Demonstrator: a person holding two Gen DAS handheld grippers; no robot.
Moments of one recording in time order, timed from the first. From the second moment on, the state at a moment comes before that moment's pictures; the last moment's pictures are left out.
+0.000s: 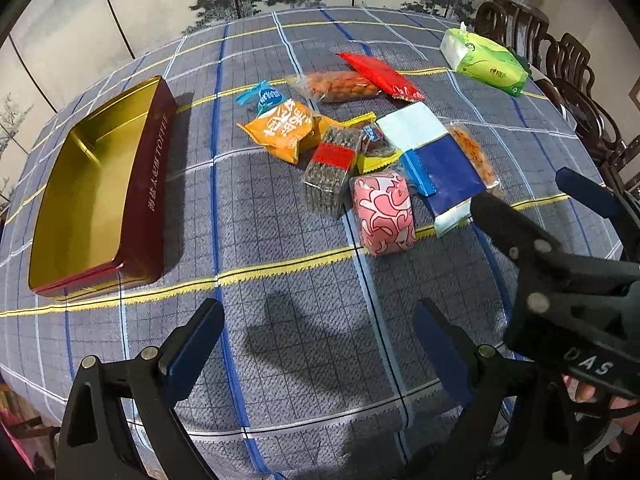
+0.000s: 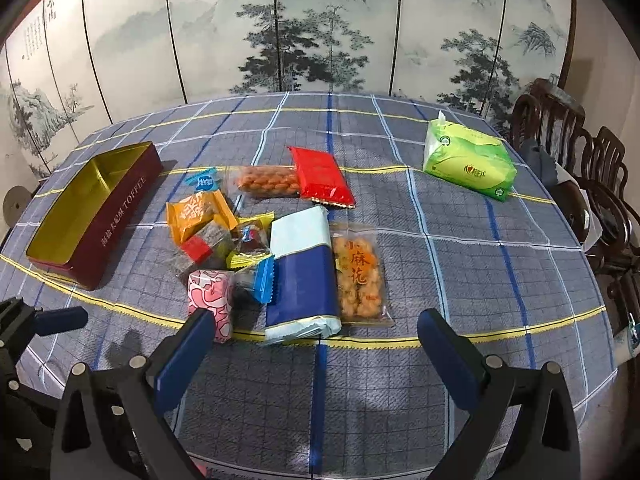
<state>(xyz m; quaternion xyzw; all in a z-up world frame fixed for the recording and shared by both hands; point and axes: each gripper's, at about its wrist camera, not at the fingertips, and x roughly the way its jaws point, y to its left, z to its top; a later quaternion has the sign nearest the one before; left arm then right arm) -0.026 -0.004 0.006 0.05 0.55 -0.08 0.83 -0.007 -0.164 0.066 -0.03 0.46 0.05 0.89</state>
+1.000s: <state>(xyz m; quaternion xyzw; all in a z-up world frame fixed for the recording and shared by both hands) -0.009 0.024 -0.002 0.04 0.55 -0.04 0.83 -0.001 -0.165 0.057 -0.01 0.47 0.08 0.88</state>
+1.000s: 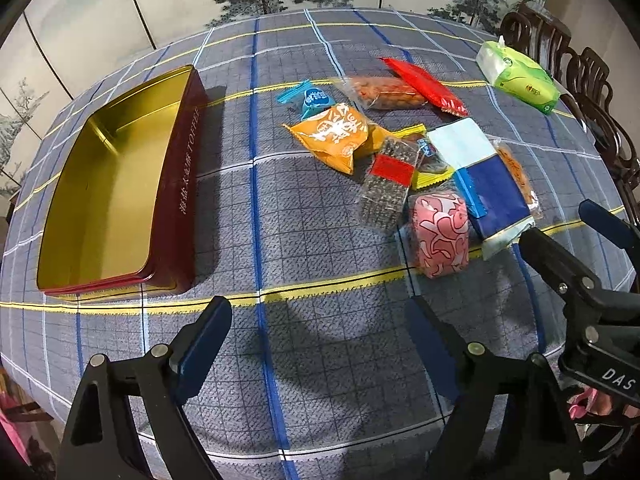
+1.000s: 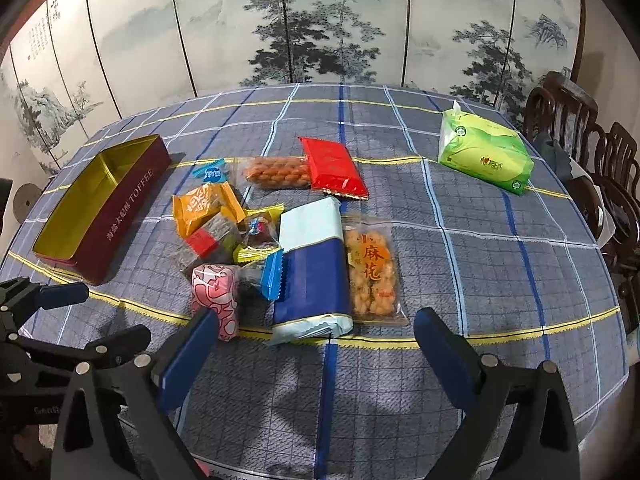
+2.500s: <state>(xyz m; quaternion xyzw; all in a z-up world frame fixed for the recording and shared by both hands) 0.002 0.029 -0.005 0.05 0.55 -0.05 0.83 0.015 -0.194 0.053 0.01 0.48 0.08 0.87</state>
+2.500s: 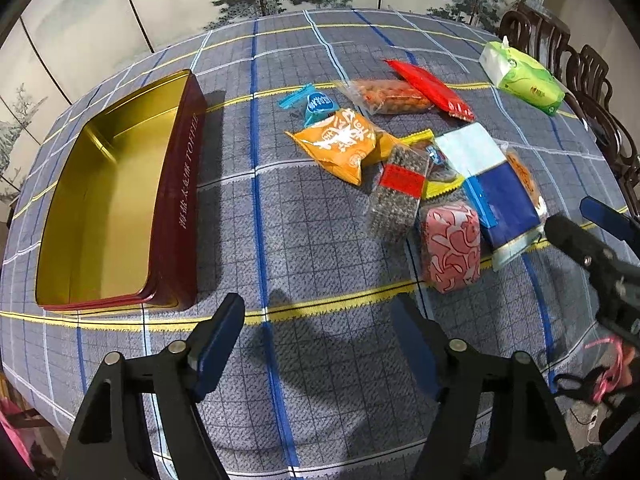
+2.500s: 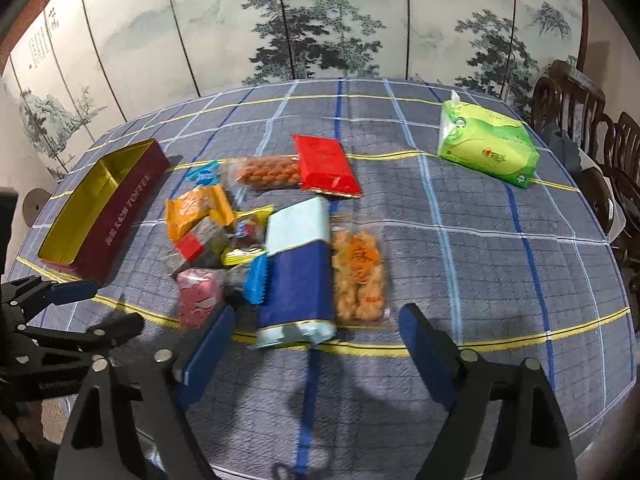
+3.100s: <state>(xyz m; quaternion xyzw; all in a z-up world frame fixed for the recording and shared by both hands) 0.020 0.031 -0.009 0.04 0.56 -0.04 0.83 0.063 -0.217 0.018 0.02 0.52 0.09 0.85</state>
